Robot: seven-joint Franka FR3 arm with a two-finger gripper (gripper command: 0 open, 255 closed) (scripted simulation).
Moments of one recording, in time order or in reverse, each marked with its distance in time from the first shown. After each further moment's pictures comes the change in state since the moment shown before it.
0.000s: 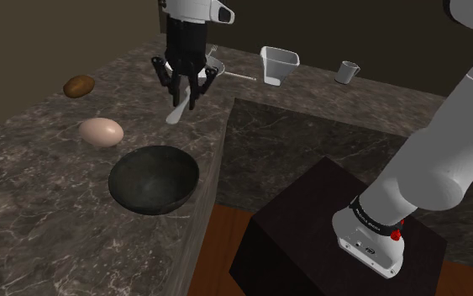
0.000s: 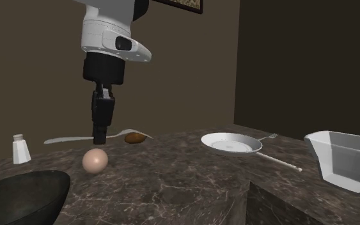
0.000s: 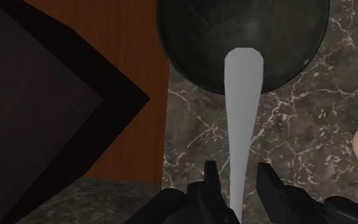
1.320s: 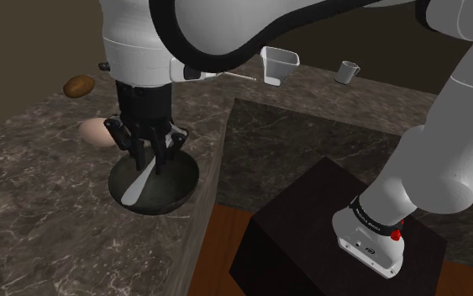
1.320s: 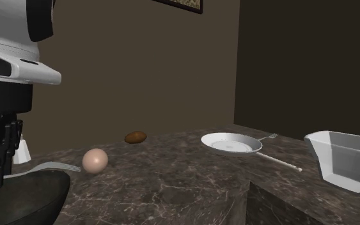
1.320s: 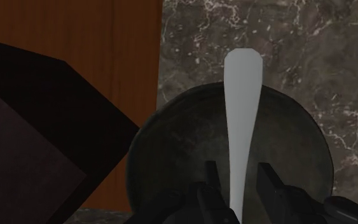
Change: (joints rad) arm 0.176 0.108 0.114 -0.023 -0.074 0.151 0.298
